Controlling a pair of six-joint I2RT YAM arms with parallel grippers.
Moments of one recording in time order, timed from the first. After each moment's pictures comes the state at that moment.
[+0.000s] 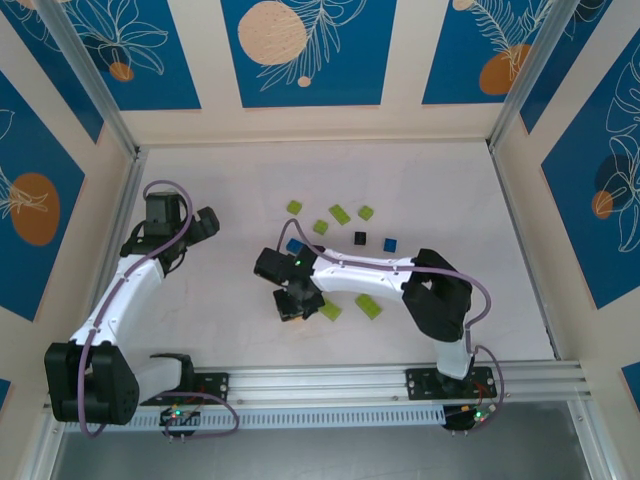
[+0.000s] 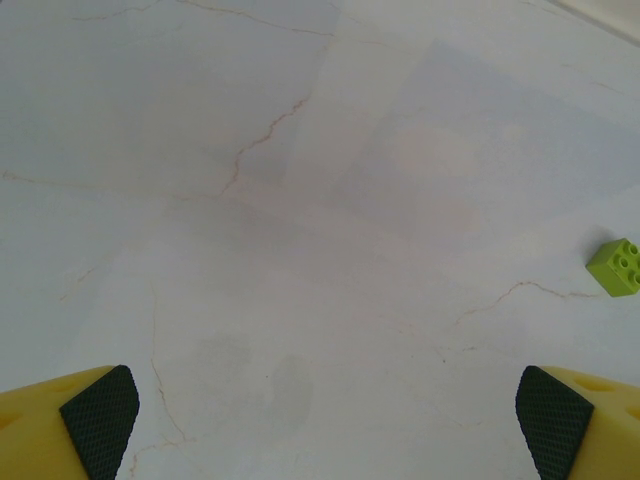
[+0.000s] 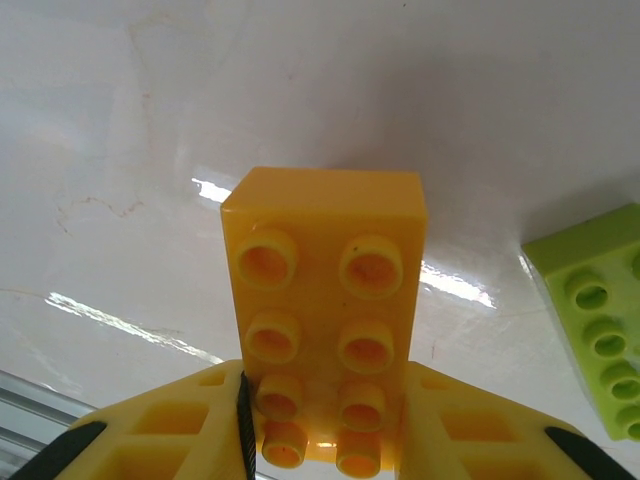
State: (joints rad) left arm -0.05 1.17 0.87 -0.48 -0.07 -0.44; right arm 1.13 1.92 1.44 -0.95 -0.06 0.77
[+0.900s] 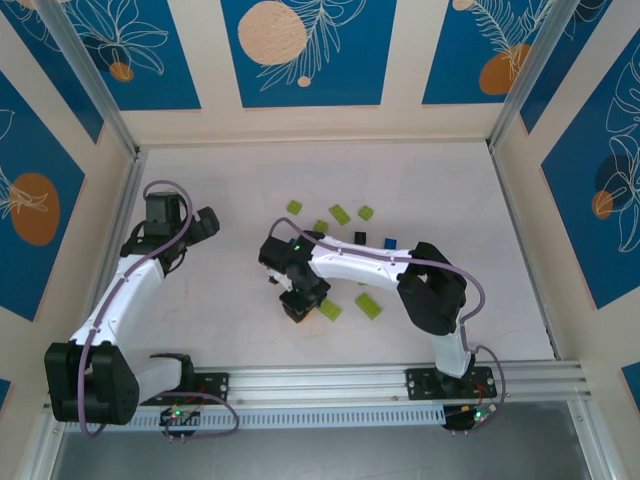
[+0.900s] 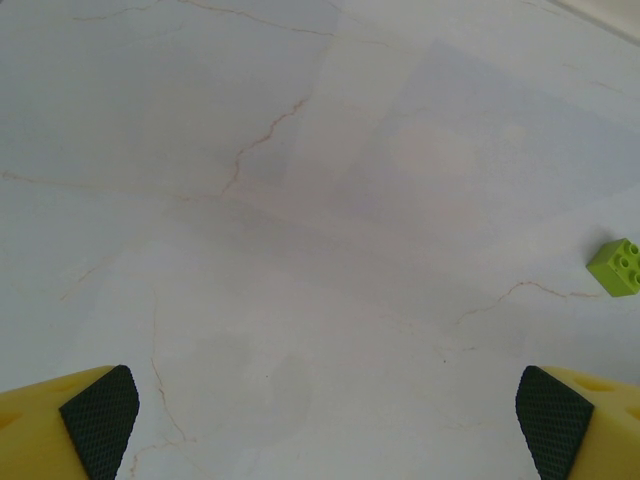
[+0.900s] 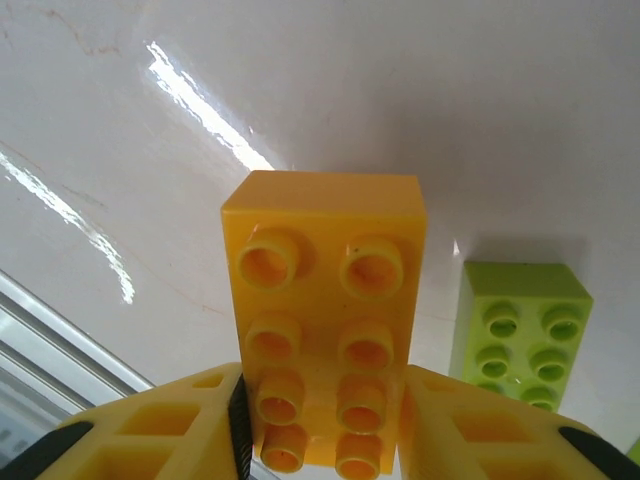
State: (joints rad) left arm -0.05 1.17 0.87 -0.48 -0.07 -0.44; right arm 1.06 1.96 1.54 -1.14 -0.13 0.23
